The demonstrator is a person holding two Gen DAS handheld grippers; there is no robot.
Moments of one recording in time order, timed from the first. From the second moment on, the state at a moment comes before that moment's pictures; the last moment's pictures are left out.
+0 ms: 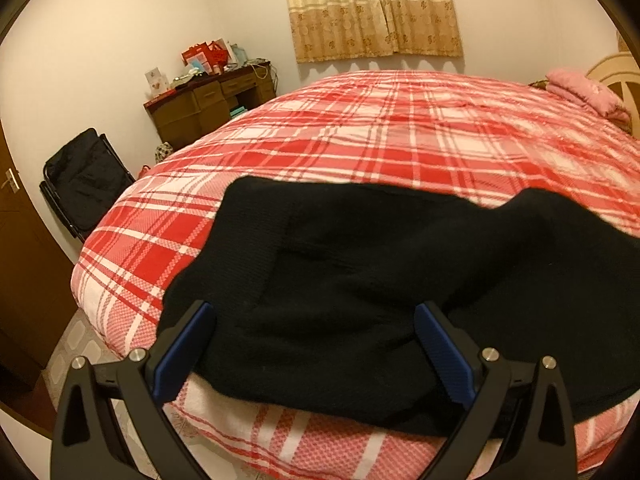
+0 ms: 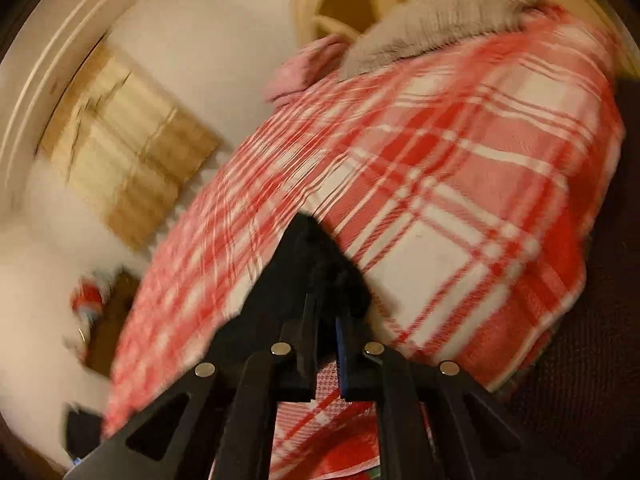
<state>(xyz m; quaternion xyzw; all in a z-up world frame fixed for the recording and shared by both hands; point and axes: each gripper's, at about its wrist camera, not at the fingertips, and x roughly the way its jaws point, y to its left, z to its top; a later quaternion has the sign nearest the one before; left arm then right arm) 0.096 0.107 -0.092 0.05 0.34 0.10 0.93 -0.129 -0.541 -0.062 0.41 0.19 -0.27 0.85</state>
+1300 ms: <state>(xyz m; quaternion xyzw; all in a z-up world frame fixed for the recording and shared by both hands) 0.183 0.059 -0.066 0.15 0.35 0.05 0.92 0.176 -0.101 -0.073 0.04 0.36 0.23 0.90</state>
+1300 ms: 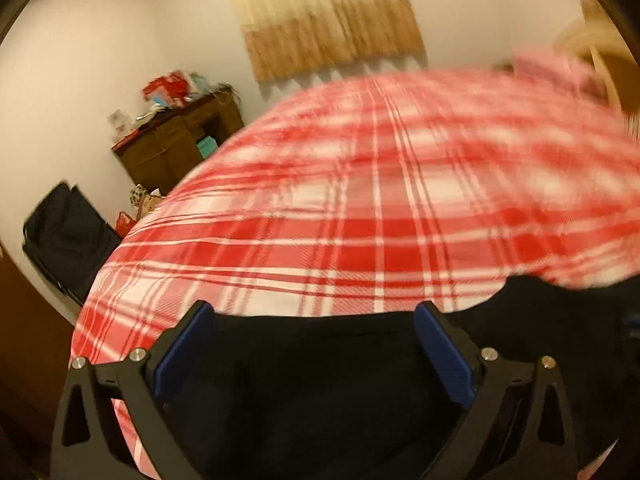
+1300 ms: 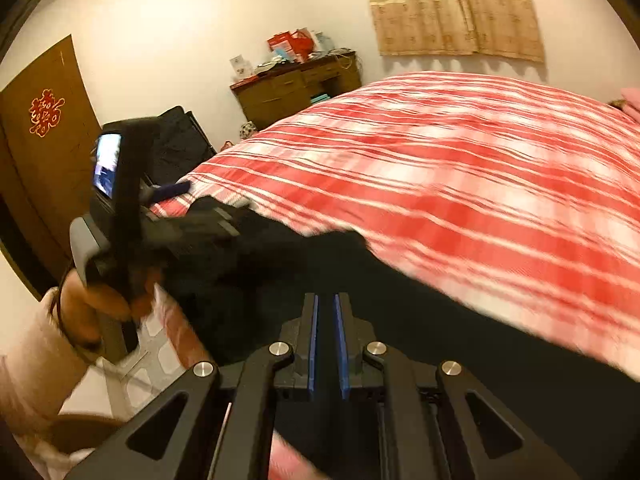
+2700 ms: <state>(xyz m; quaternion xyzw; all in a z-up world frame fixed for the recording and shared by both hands) 0.112 0.190 -0.079 0.05 0.36 0.13 0.92 0.128 -0.008 -0.110 -0.01 0.36 0.30 0.89</state>
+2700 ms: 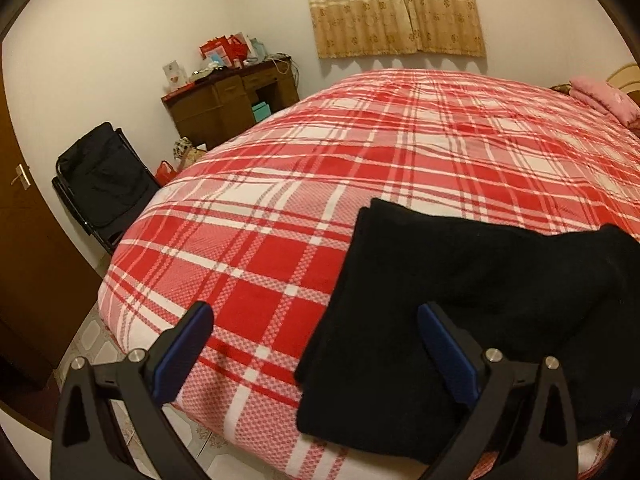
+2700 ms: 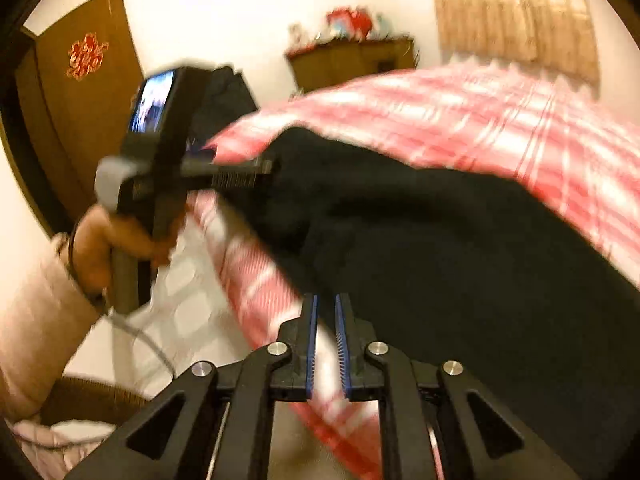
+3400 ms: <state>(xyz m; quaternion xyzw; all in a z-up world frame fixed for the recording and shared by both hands) 0.134 0.223 -0.085 -0.01 0.38 0.08 0.92 0.115 0.032 -0.141 -0.20 0.35 0.30 0.87</state>
